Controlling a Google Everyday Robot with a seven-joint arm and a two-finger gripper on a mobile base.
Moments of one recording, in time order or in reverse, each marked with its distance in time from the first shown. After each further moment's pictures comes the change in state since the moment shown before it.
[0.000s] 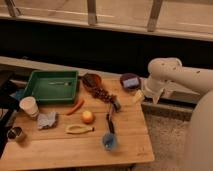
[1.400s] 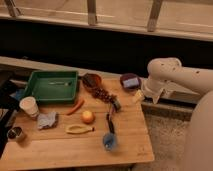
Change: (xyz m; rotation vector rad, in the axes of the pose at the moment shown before) arm -0.009 0.002 -0.001 0.025 -0.021 -0.036
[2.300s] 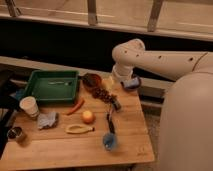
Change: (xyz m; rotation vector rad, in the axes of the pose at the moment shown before) arm -0.081 0.142 -0.038 0.046 -0.144 -0.359
